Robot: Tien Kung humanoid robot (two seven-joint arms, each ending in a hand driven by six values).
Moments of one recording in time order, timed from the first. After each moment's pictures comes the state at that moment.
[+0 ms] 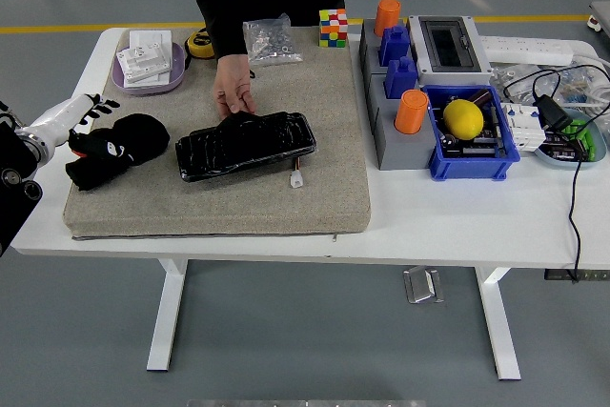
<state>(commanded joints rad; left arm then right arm) -0.61 0.40 -1.09 -0.80 1.85 -0.08 0.07 0.09 -0.39 0.05 0.25 -0.27 0.04 -0.09</state>
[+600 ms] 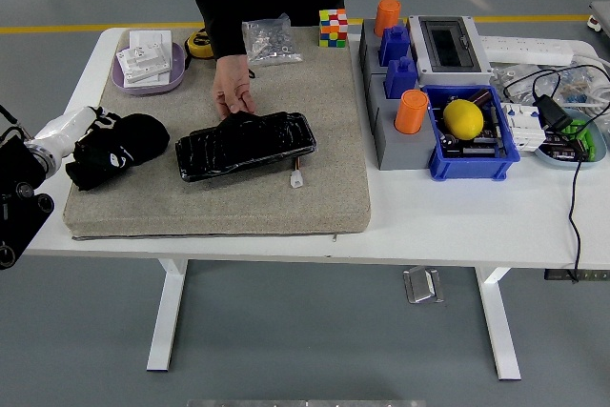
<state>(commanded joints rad) -0.61 0.38 -1.03 -0.72 1.86 0.00 0.07 0.09 -0.38 0.06 0.25 -0.28 0.03 -0.09</state>
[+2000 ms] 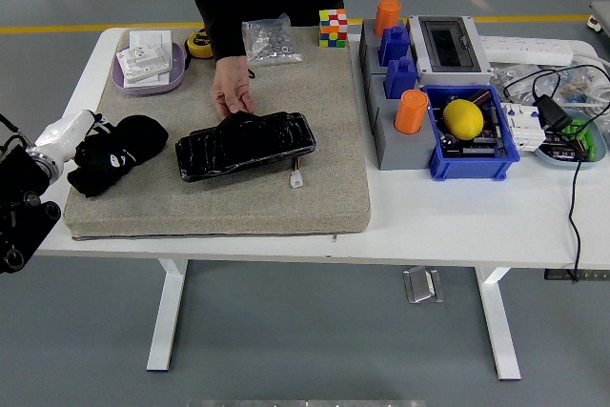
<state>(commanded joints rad) -0.61 0.35 -1.00 -0.66 1.83 0.09 0.03 0.08 -0.38 0.12 0.25 -0.30 0.02 -0.08</state>
